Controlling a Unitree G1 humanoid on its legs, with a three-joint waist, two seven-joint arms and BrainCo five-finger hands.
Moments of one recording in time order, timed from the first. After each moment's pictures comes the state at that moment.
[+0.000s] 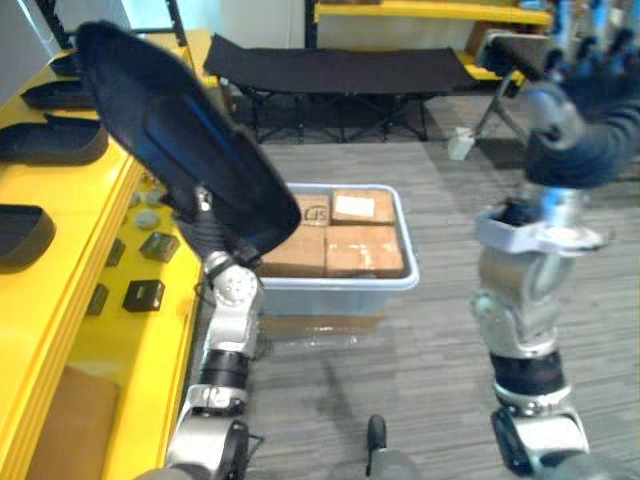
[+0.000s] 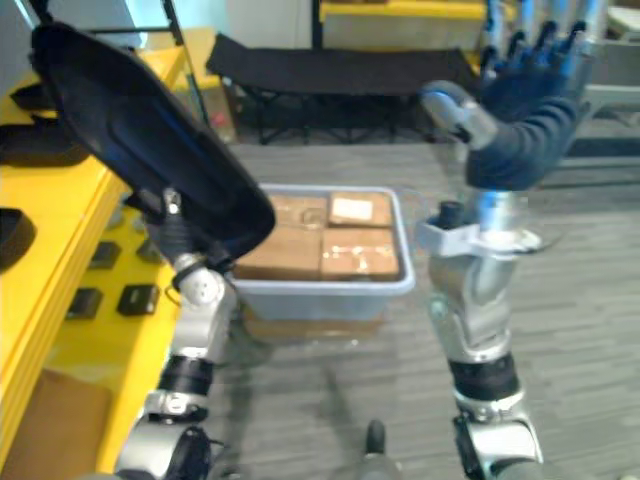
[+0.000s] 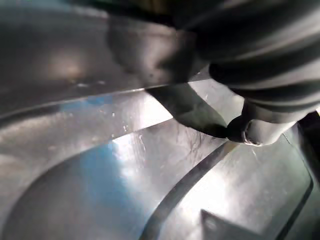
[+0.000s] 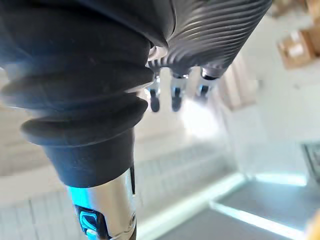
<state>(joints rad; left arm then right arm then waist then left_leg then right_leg) -0.50 0.03 0.14 0.33 -0.02 -0.19 0.78 -0.45 -0.32 -0.02 -0.39 0.55 -0.43 -0.19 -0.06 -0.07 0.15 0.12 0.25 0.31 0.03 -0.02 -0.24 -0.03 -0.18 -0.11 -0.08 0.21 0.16</state>
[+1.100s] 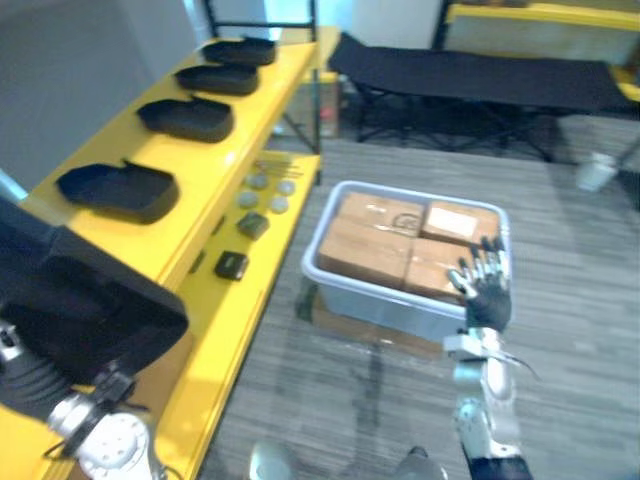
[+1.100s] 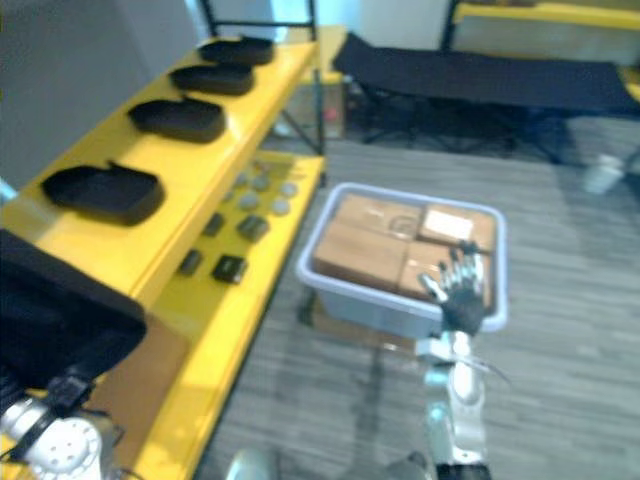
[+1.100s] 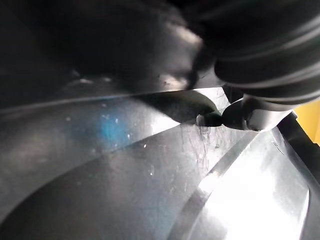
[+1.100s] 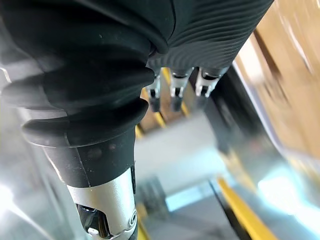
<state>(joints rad) 0.36 -0.02 0.55 -0.42 0.06 -0.37 0.70 -0.05 -0.10 0.07 0.09 0.52 -0.37 -0.06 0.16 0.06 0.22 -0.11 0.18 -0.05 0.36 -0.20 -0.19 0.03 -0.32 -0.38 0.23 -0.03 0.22</state>
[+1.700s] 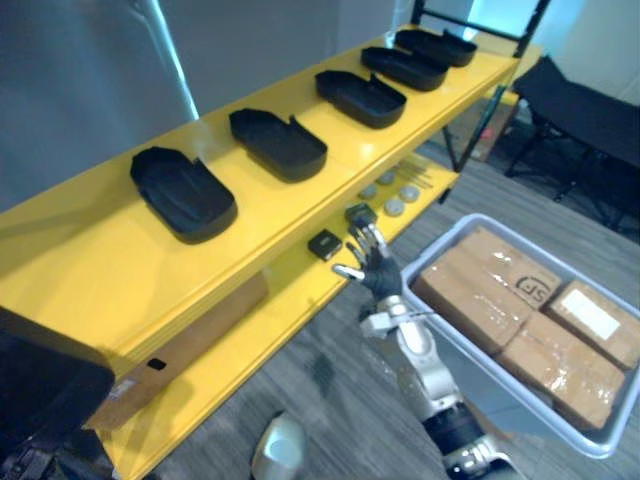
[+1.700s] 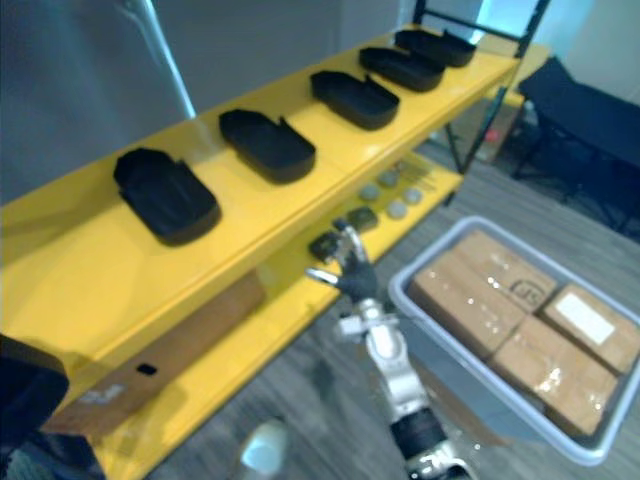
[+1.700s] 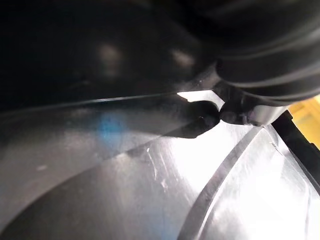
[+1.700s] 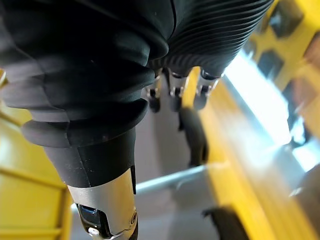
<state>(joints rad) 0.44 -0.07 0.72 -0.50 0.01 -0.41 0.55 -0.13 -0.13 0.24 0.14 0.40 -0.26 -0.03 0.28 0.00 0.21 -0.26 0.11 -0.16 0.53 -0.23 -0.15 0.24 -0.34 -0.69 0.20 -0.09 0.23</state>
